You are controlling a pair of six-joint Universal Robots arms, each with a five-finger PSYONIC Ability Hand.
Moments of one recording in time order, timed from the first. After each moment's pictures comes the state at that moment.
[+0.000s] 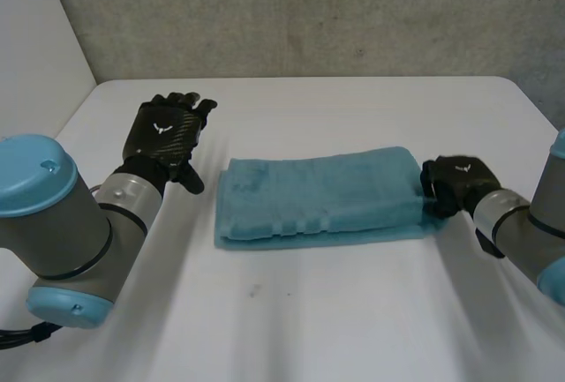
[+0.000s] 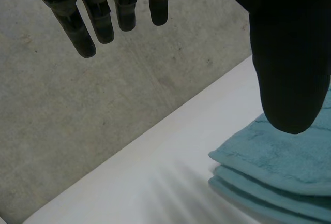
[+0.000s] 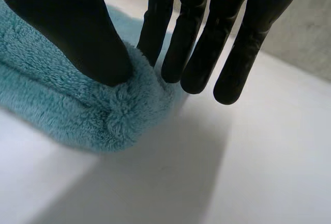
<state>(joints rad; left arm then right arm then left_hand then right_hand) 4.28 -1.89 -1.69 3.57 -1.55 3.40 1.73 -1.03 1.56 -0.16 1.32 2.88 0.19 0.21 0.22 0.21 0.05 0.97 1.16 1.16 1.16 0.92</state>
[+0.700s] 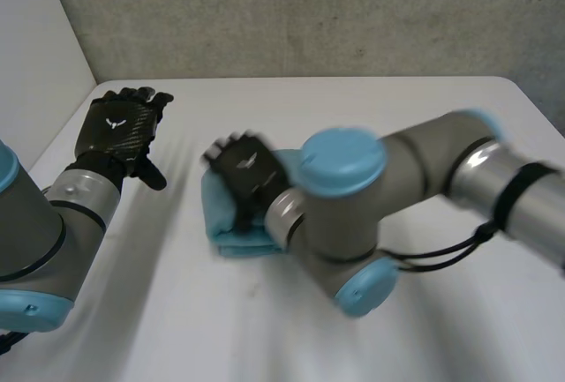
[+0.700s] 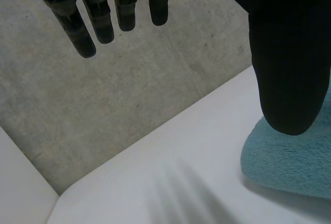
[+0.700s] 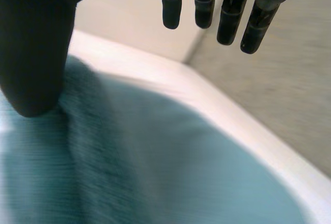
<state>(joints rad) 4.39 -1.78 -1.77 3.54 -1.54 3.39 2.40 -0.74 0.93 -0.03 1.45 2.89 0.19 0.21 0.22 0.21 0.05 0.23 0.26 0.26 0.26 0.09</state>
